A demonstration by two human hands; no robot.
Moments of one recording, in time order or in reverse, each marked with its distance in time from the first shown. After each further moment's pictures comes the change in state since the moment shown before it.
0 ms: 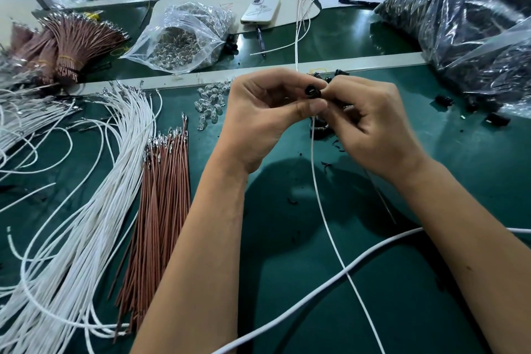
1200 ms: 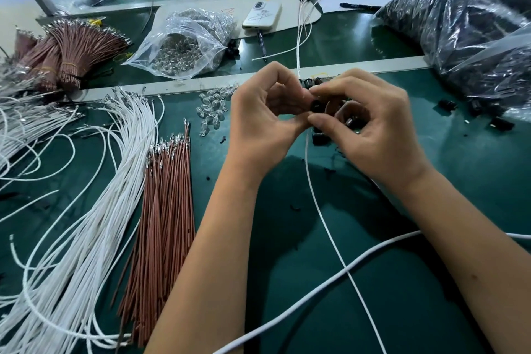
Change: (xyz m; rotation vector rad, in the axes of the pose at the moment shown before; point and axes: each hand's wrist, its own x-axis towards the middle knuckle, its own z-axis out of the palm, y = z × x) left_hand 0.000 -0.007 0.000 0.310 0.143 0.064; right_hand -0.001 0.002 0.005 0.095 0.092 0.038
